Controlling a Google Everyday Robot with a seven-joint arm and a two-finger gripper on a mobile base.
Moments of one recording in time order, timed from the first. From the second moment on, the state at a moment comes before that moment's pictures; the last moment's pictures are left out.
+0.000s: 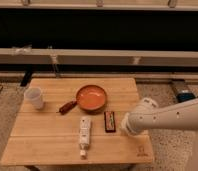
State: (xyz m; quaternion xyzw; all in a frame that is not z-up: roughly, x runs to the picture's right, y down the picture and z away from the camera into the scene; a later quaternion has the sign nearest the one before) arm 0.185 0.216 0.755 -0.22 0.14 0.49 0.84
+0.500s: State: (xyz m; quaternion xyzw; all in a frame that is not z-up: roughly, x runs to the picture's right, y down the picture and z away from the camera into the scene) arm 0.131 0.150 0.740 -0.22 0.07 0.46 0.86
